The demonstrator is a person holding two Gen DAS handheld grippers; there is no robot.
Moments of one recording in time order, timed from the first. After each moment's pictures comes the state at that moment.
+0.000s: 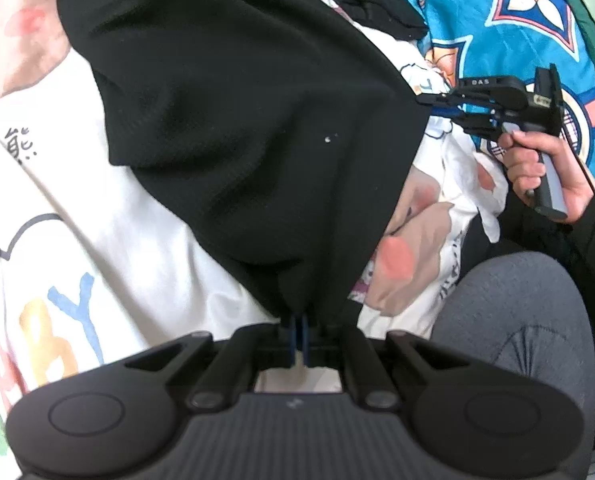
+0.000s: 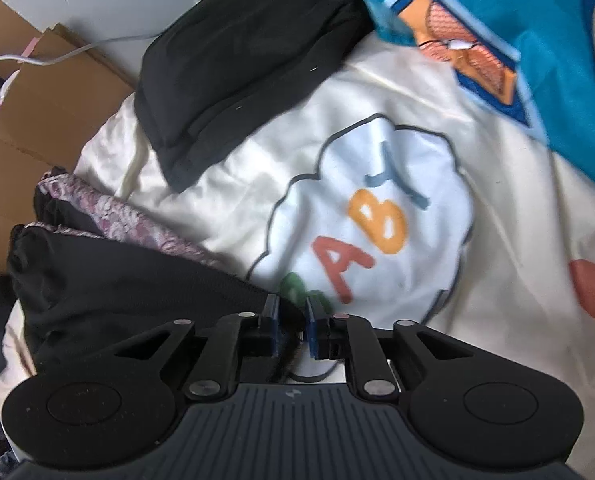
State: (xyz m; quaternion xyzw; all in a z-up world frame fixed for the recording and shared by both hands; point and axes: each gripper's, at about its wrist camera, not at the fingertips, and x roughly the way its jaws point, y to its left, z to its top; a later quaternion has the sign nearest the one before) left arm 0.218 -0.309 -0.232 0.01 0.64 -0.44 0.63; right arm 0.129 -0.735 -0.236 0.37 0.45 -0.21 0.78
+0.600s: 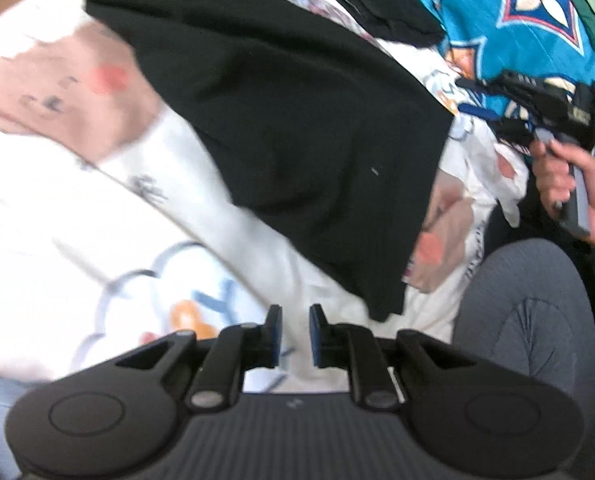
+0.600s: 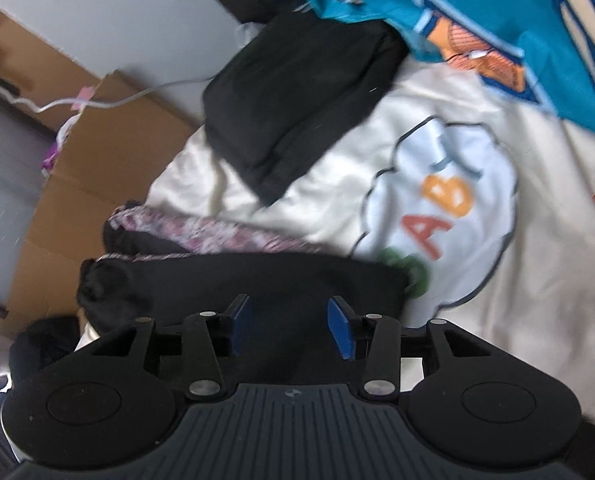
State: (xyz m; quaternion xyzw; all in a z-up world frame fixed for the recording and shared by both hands) left arm 0.268 -0.262 -0.169 0.09 0.64 -0.41 0.64; right arm 0.119 -0.667 -0.197 0.43 0.36 -0.18 0.81
